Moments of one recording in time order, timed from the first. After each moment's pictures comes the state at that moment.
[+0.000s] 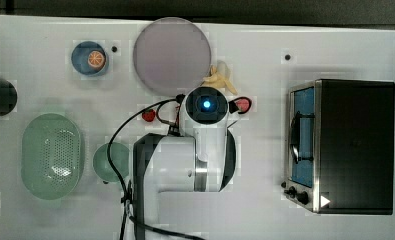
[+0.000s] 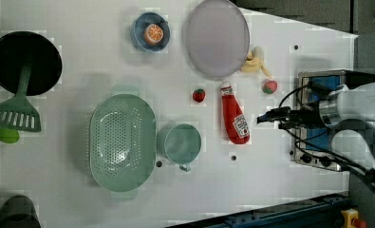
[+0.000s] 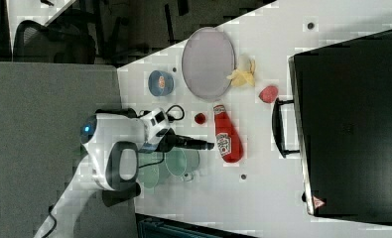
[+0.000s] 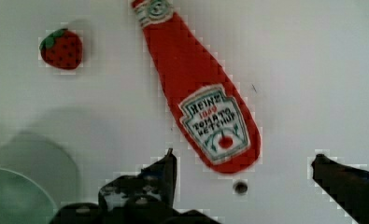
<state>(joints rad) -0.12 0.11 0.13 -2.28 0.03 0.62 -0.60</state>
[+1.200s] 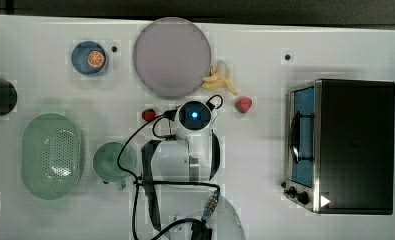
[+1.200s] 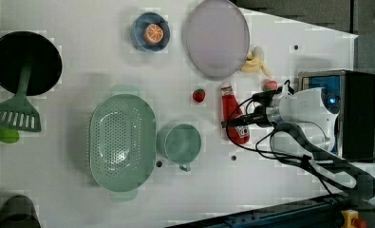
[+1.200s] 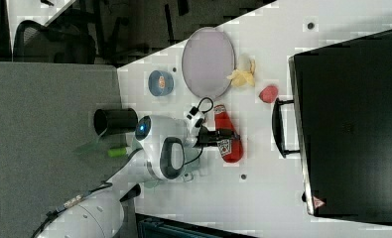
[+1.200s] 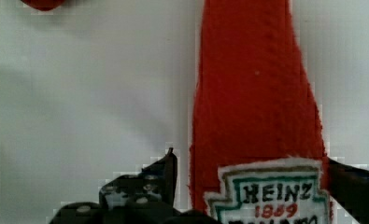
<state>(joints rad) -0.11 0.45 0.15 -2.31 -0.04 0.99 -0.89</state>
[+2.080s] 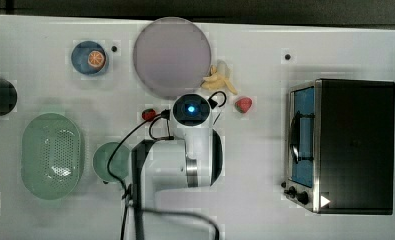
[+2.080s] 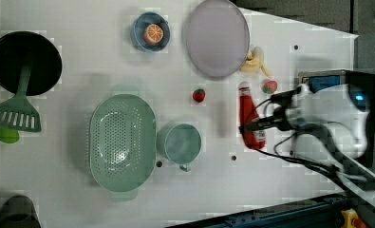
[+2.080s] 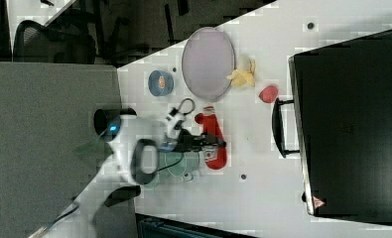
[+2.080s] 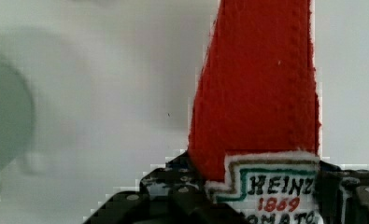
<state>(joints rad) -0.10 0.21 0.16 -2.32 -0.05 0.72 -0.89</state>
